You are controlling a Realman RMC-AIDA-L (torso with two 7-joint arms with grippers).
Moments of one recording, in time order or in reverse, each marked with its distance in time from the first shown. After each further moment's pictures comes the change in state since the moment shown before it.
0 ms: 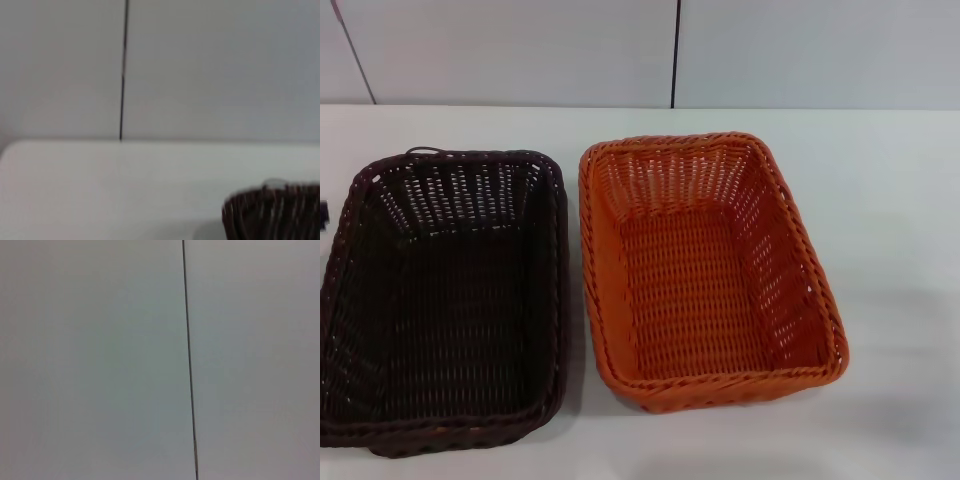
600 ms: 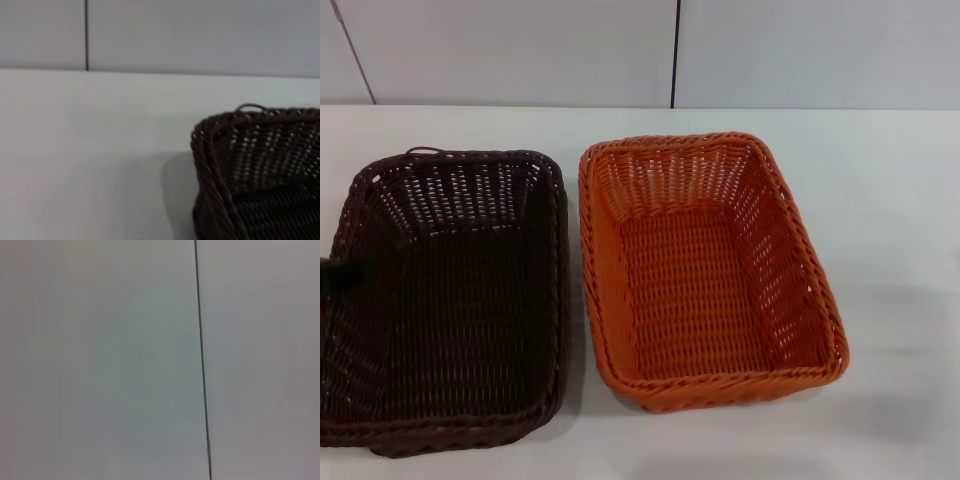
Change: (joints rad) left arm -0.052 0.001 0.028 0.090 0.041 -0.096 -0.023; right arm 0.007 0.000 -0.025 -0.002 -0.001 0.000 0.000
